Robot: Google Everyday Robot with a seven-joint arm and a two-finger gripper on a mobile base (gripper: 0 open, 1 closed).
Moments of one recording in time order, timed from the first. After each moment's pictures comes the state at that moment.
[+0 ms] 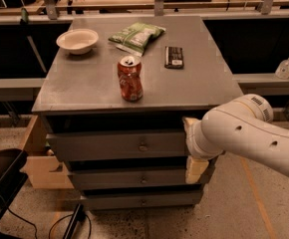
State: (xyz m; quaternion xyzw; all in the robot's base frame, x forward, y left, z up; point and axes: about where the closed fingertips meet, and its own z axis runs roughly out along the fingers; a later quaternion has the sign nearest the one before) arm 0.505 -0.140 0.694 -0.69 0.69 -0.09 0.21
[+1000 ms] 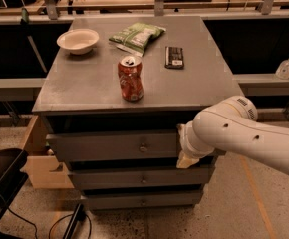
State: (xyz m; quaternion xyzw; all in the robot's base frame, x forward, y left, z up) arm 0.522 -0.125 0.664 -0.69 0.69 -0.07 0.20
